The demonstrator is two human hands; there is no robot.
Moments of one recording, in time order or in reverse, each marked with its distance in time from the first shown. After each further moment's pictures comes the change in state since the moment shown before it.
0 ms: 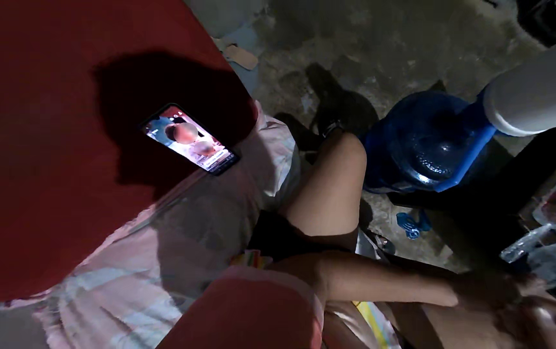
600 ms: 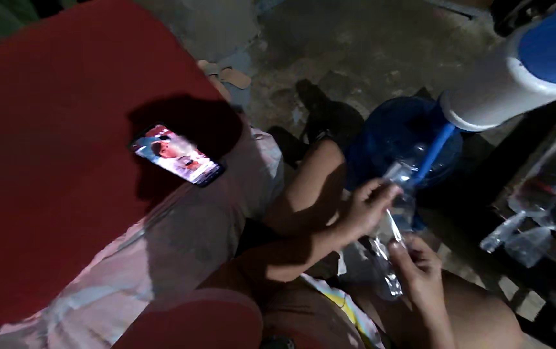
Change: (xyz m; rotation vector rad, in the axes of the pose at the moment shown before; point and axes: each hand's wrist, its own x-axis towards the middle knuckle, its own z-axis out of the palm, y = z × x) left_hand -0.061 0.038 -0.095 -0.170 0.760 0.001; right_hand 0.032 0.035 0.086 0.300 -0.113 0.025
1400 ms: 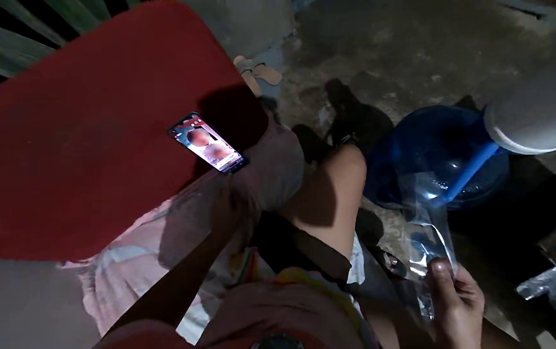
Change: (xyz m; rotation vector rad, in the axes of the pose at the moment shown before) left_hand -0.116 -0.030 -0.258 1.204 0.777 -0.257; right_hand 0.011 0.013 -0.024 0.064 0.113 0.031
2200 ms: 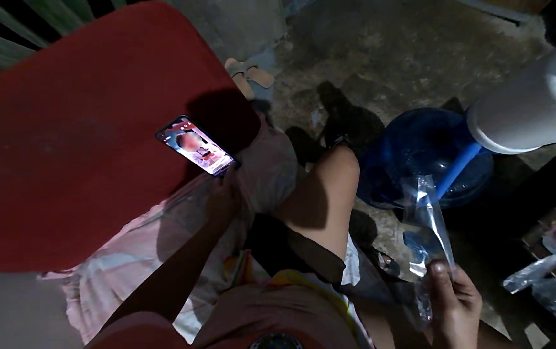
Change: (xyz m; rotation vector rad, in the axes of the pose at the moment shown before) left_hand 0.030 0.037 -0.003 0.160 -0.053 -0.073; right_hand -0.002 -0.002 -0.007 -0.008 0.074 0.005
